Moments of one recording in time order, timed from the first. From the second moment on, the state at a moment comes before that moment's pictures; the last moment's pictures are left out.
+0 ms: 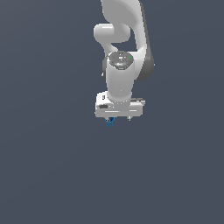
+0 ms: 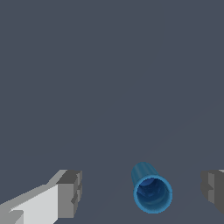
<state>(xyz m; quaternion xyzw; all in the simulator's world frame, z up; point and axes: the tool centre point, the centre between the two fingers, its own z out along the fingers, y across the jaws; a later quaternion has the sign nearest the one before) -0.004 0.030 0.169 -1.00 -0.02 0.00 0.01</state>
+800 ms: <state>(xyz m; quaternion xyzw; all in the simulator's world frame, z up) -0.004 -0.002 0.173 -1.00 0.03 0.00 0.01</state>
